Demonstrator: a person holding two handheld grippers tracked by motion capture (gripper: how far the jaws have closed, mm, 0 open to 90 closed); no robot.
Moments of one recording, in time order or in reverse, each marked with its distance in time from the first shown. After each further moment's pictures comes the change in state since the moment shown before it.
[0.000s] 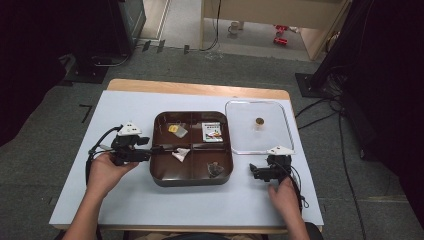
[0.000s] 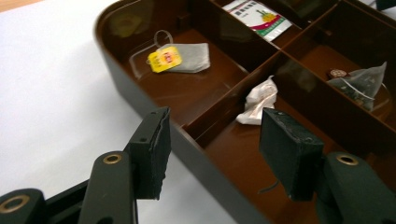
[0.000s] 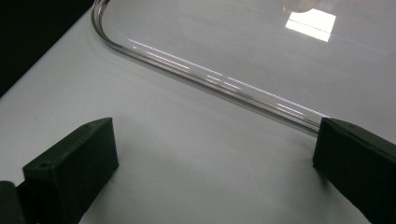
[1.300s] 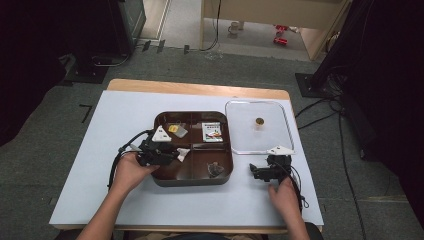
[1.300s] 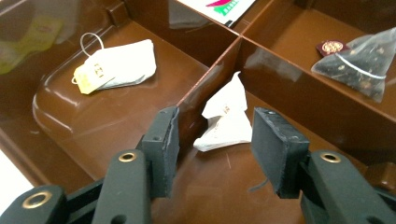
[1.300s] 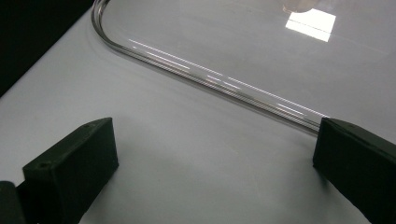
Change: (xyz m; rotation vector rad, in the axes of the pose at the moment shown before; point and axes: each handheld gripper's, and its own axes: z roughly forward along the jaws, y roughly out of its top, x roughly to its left) left arm -0.034 0.009 0.057 0.099 -0.030 0.178; right arm 0.000 0.000 0.000 0.000 0.000 0.000
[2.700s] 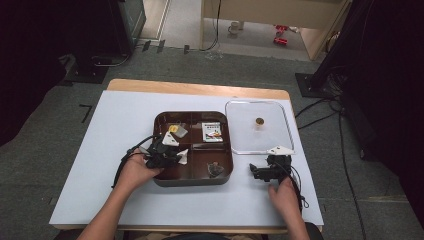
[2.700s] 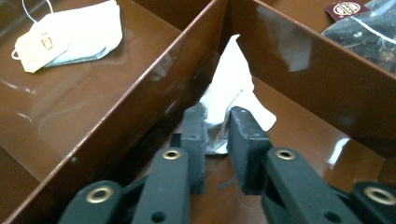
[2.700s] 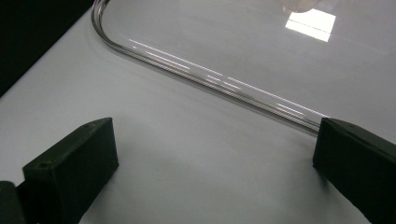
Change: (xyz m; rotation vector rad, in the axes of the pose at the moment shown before) left arm -0.008 -0.004 0.024 0.103 -0.032 -0.024; right arm 0.000 0.000 0.000 0.000 0.000 0.000
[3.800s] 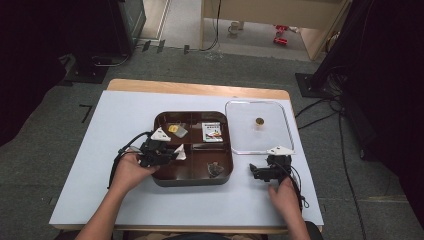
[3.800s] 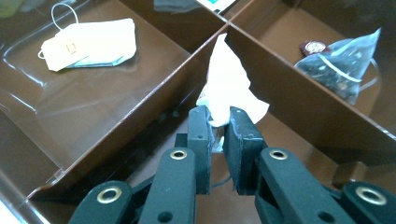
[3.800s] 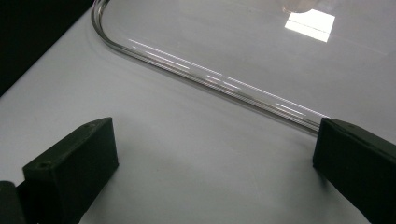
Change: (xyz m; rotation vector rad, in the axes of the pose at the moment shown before) left arm 0.008 -0.002 -0.026 -0.089 -0.060 -0.094; right arm 0.000 0.000 0.000 0.000 -0.003 -0.001
